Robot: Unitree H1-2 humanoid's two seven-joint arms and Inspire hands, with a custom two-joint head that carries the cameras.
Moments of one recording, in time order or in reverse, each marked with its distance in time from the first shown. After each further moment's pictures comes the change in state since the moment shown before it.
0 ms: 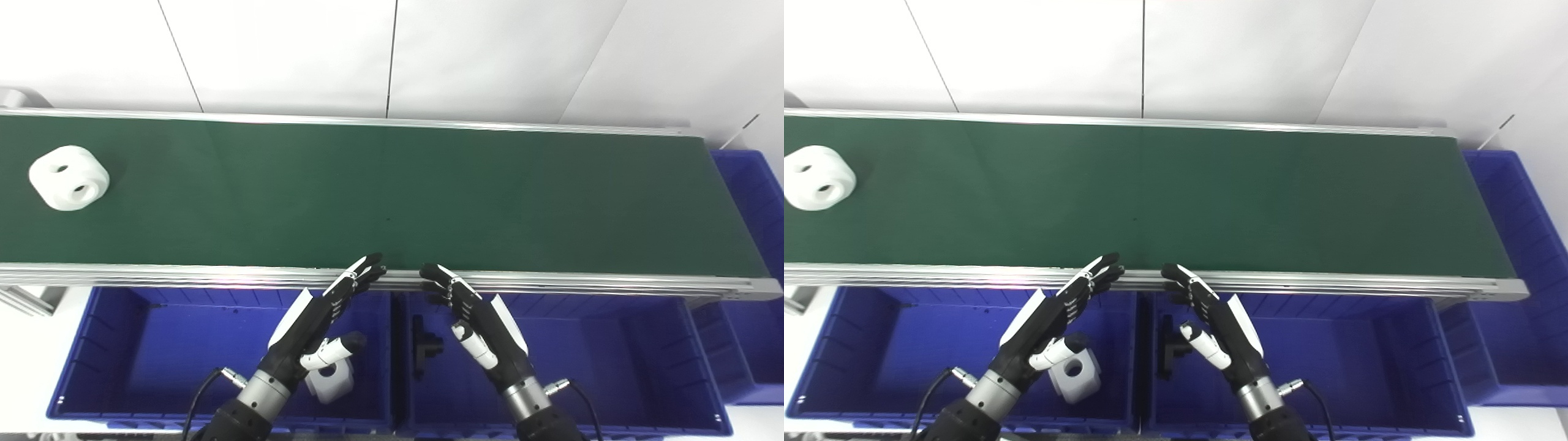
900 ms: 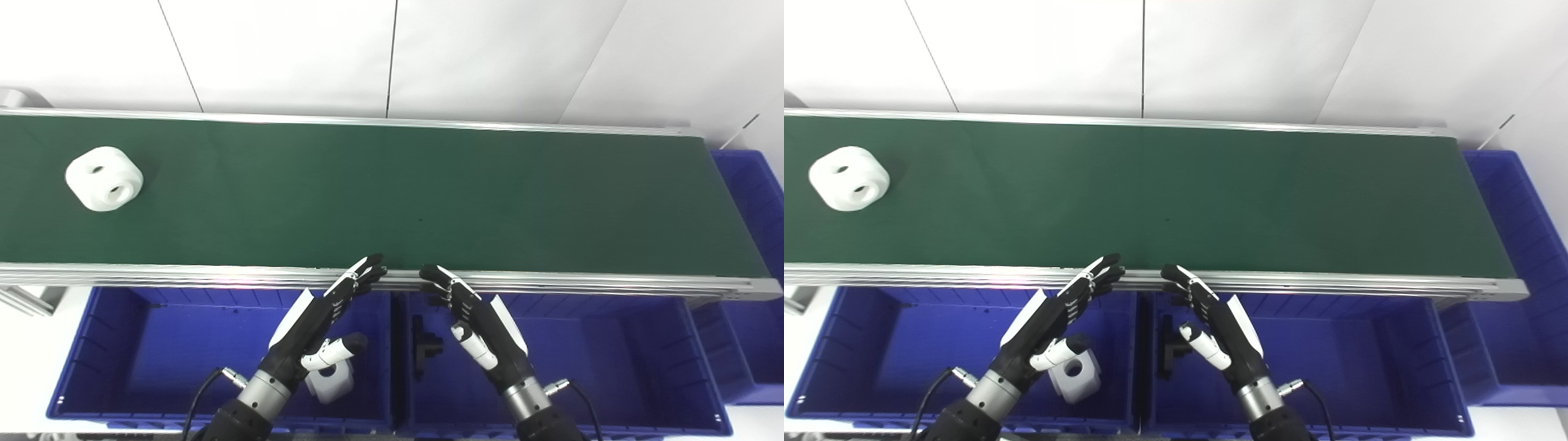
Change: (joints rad) left arm 0.000 0.000 0.000 0.000 0.010 0.000 -0.001; right arm -0.003 -0.002 0.000 0.015 0.005 0.000 0.006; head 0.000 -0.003
